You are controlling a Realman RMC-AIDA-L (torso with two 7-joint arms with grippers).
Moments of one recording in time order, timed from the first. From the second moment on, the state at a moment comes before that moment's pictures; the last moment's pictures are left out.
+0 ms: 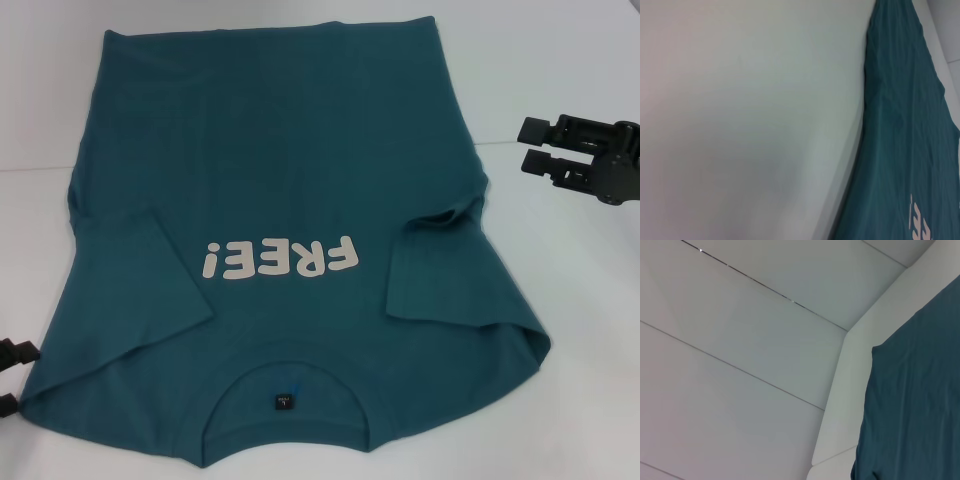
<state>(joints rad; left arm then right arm) -0.35 -2.07 0.31 0.75 2.28 1.37 -2.52 0.50 1.92 -0.67 -0.66 -1.69 -1.52 2.35</state>
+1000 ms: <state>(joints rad) -0.37 -2.07 0.34 0.75 2.29 1.42 -2.51 0.50 1.92 -0.67 -0.66 -1.69 -1.52 2.35</state>
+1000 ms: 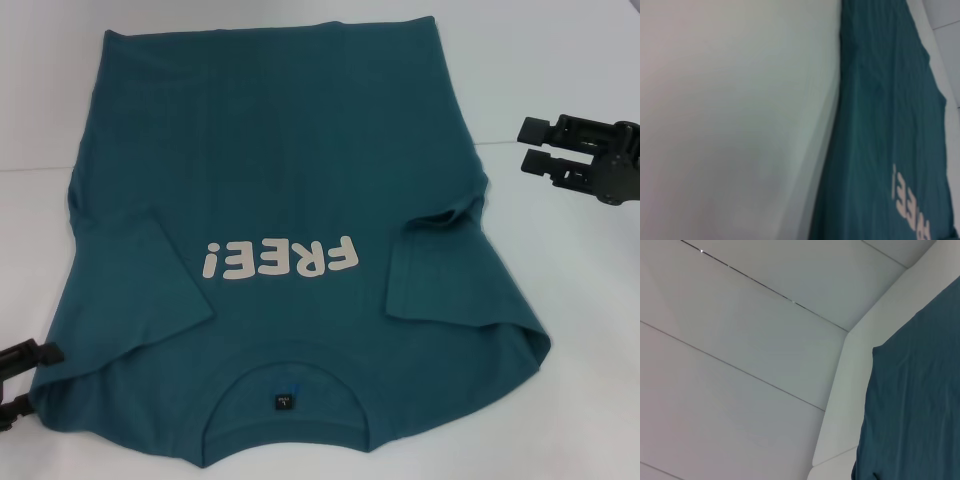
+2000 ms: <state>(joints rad) -0.41 -2.07 0.34 0.73 2.31 1.41 -2.51 0.49 1.92 -0.66 -0.66 -1.68 -1.53 2.35</state>
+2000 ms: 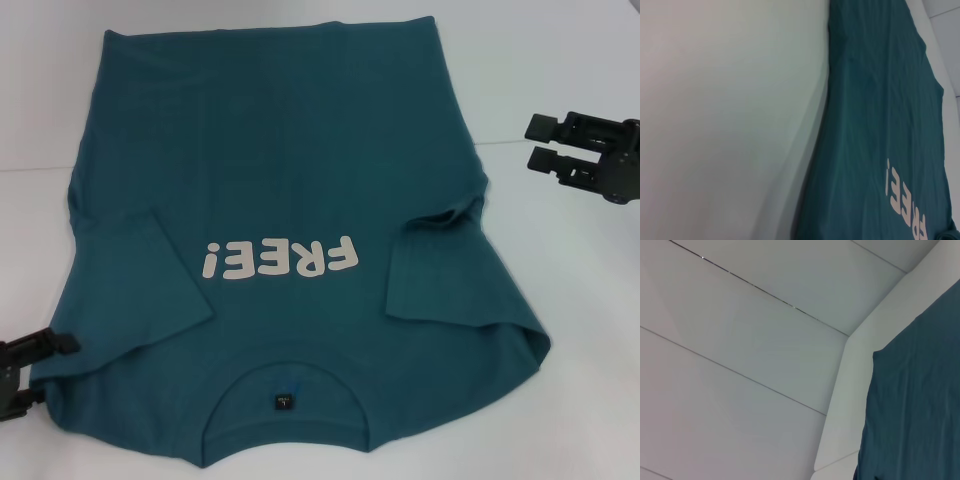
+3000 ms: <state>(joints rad) -0.41 -2.06 0.34 0.72 2.33 1.38 -2.54 0.49 1.92 -0.65 -0.66 -1.68 -1.53 2.35</state>
